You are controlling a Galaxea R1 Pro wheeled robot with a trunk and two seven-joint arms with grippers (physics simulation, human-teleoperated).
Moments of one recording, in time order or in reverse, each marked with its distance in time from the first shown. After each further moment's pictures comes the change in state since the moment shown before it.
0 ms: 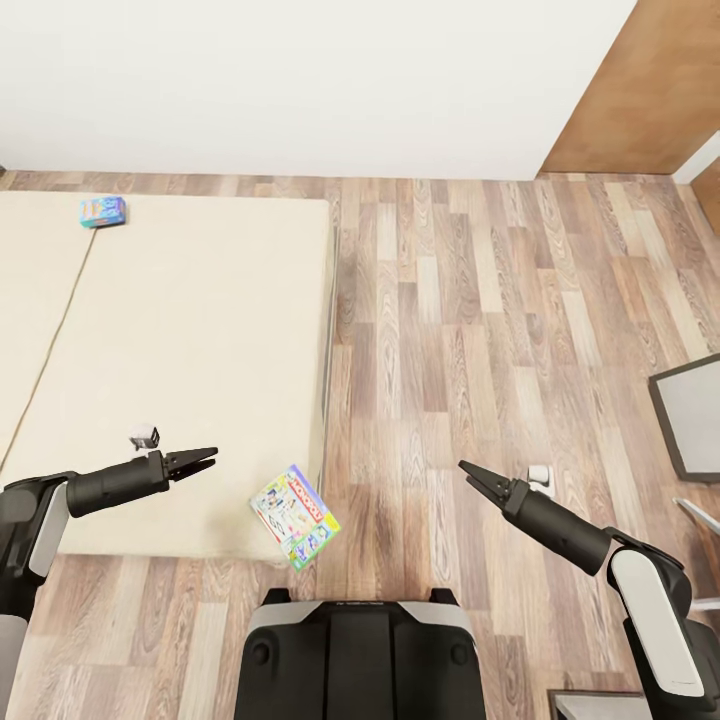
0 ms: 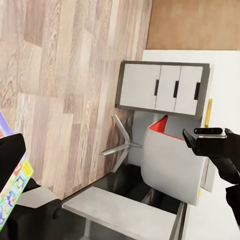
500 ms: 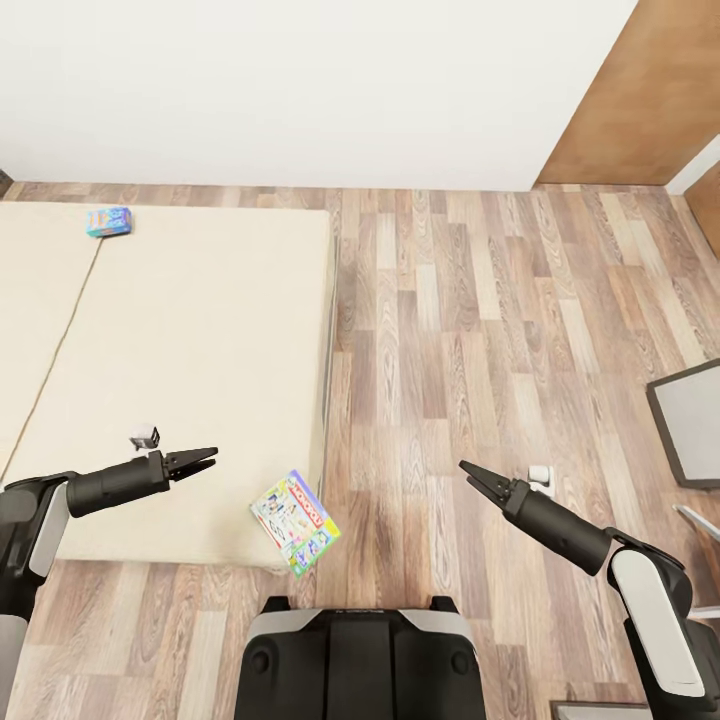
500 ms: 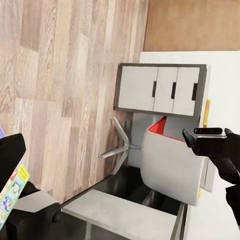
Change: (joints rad) left arm 0.000 0.000 0.000 0.000 0.000 0.000 0.000; right arm 0.000 -0.002 -0.001 0.000 0.001 -0.002 0.000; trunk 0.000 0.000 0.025
